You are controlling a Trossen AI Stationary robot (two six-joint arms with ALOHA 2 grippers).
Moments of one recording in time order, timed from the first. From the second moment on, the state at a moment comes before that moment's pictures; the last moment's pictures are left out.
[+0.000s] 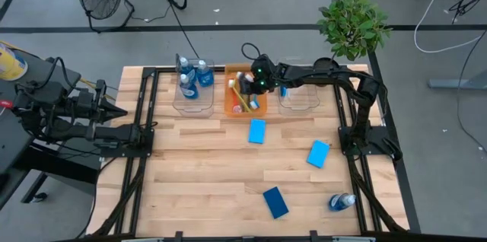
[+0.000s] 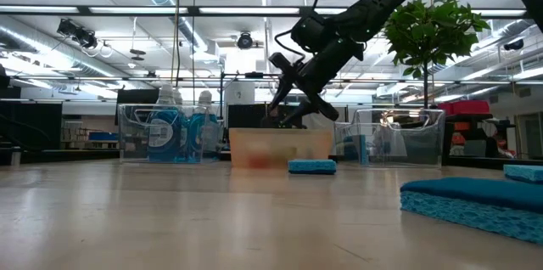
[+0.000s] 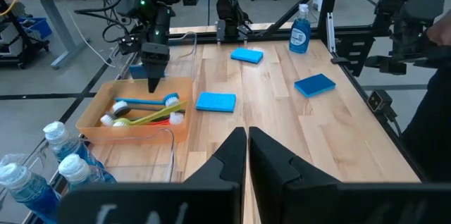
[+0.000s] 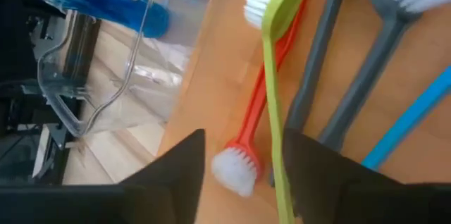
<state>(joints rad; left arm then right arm) -0.01 0.25 1.21 -1.26 -0.04 0.04 -0.46 1.89 1.29 -0.20 -0.23 0.85</state>
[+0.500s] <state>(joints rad) -0.01 0.25 1.21 -1.26 -0.04 0.04 -0.44 1.74 1.29 -0.20 -0.23 0.33</state>
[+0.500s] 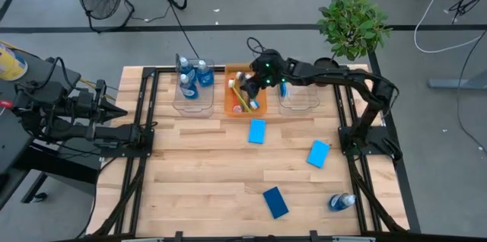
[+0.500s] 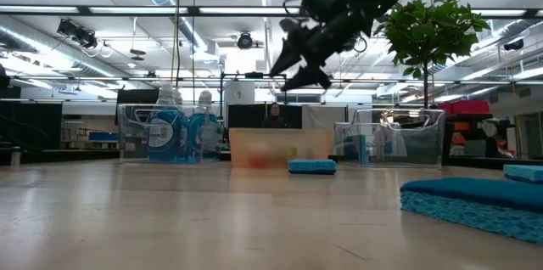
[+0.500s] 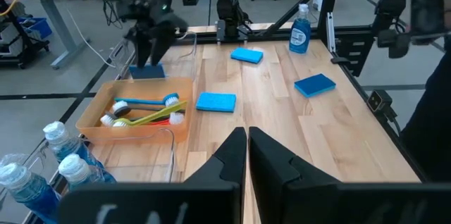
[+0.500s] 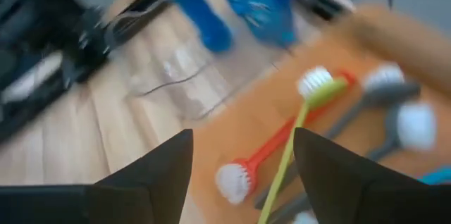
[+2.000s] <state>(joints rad) -0.01 0.25 1.21 -1.26 -0.04 0.04 0.13 1.68 1.24 -0.36 0.31 0.03</state>
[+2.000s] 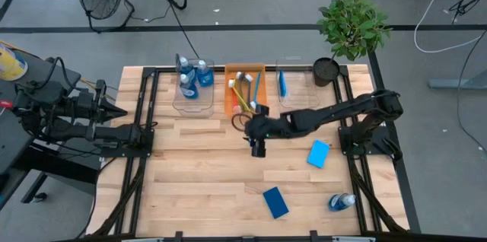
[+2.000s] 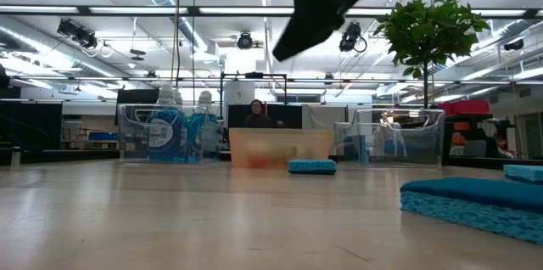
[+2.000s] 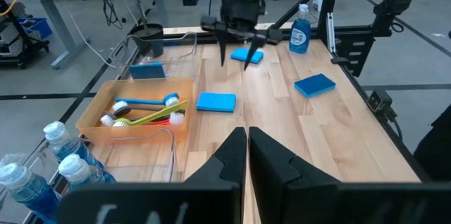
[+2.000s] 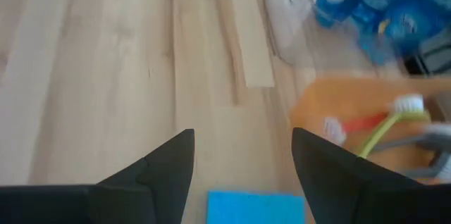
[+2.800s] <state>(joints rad) -0.01 0.25 1.21 -1.26 -0.04 0.04 0.22 1.69 0.68 0.24 0.46 0.03</state>
